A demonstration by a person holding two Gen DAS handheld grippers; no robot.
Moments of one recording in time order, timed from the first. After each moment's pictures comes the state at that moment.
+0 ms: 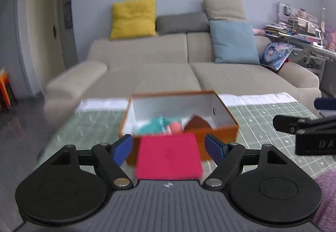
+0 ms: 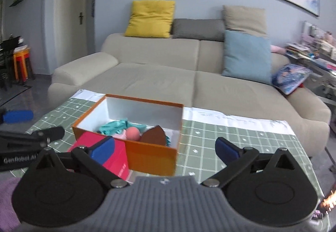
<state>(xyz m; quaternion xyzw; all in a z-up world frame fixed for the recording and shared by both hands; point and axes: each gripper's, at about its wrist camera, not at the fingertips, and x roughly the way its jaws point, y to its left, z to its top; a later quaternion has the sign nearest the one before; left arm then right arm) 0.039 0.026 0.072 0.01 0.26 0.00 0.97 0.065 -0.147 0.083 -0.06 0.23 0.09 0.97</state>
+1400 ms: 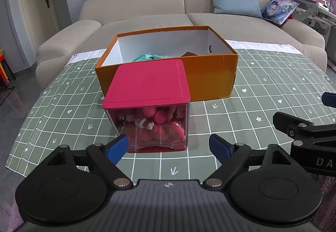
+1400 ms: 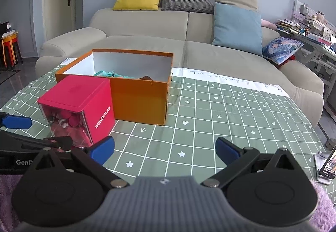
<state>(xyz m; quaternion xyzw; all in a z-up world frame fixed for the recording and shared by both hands) 0.044 0.000 -0.010 0.04 0.37 0.01 0.93 0.046 -0.160 -0.020 -0.06 0.28 0.06 0.96</state>
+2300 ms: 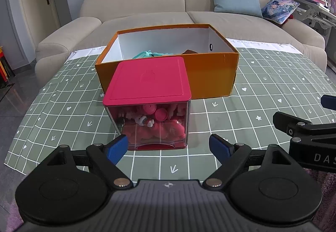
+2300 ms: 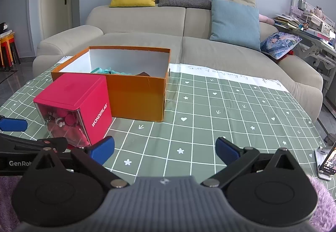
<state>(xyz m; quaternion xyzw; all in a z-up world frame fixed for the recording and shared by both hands) 0.045 0.002 -0.011 0.04 0.37 0.01 0.93 0.052 -0.161 -0.025 -0.05 0.29 0.05 0.95</state>
